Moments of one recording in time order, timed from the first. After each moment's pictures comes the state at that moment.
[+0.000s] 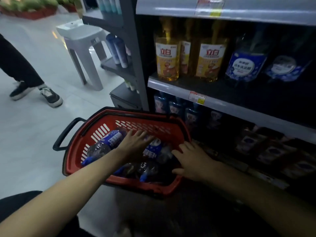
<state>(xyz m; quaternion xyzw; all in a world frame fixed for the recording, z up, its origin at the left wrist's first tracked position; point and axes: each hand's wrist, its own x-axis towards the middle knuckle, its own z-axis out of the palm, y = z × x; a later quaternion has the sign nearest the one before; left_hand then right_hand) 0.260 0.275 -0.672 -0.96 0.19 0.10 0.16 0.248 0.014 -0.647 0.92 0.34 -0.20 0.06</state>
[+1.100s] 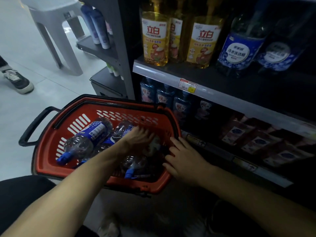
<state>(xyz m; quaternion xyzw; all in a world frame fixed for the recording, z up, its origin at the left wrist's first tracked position) 0.312 0.235 -0.742 -0.90 0.32 0.13 0.26 0.240 -0.006 -0.690 0.91 0.40 -0.05 0.08</state>
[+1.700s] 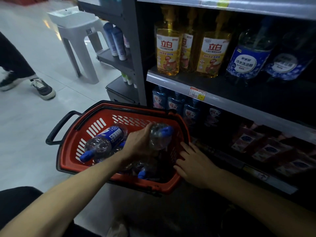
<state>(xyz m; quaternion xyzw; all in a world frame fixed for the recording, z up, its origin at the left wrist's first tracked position) 0.258 0.250 -0.690 -0.98 0.10 -0.03 -0.16 0.235 -0.005 -0.687 0.92 0.39 -0.05 0.08</state>
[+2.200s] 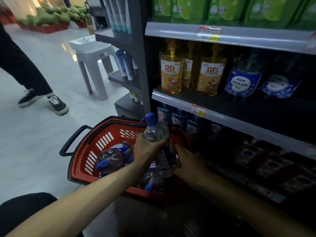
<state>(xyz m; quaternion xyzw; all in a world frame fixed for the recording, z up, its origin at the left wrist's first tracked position) 0.236 0.208 -0.633 -0.75 -0.21 -0.09 -0.62 0.240 0.024 -0.642 0.92 0.22 -0.14 -0.30</state>
